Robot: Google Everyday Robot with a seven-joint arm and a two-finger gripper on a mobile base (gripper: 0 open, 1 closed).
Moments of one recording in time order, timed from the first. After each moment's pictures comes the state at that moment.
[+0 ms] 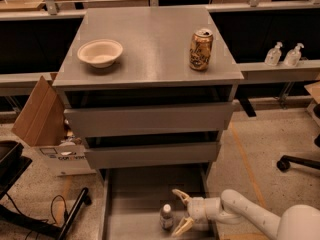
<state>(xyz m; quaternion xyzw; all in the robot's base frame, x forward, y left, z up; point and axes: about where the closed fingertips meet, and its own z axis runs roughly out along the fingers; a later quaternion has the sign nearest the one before) 0.477 -0.058 0.276 -0.52 0.61 0.43 0.41</state>
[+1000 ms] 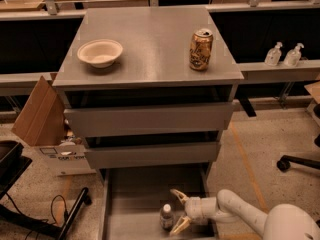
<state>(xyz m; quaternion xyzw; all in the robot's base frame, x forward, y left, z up) 0.492 -0.048 0.245 -0.53 0.60 0.43 0.42</state>
